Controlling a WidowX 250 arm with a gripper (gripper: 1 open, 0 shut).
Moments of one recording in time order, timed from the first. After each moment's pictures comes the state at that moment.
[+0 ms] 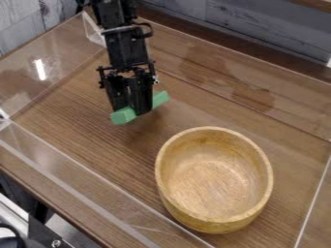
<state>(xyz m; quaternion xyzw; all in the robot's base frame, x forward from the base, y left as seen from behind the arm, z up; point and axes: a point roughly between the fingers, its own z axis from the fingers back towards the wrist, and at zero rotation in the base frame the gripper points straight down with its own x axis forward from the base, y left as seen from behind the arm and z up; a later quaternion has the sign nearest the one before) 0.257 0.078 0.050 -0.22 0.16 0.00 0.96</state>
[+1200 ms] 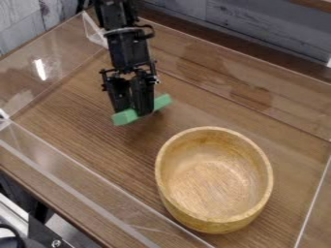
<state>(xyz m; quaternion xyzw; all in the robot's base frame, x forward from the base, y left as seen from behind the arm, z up) 0.258 0.076 0.047 -0.24 0.18 0.00 0.95</state>
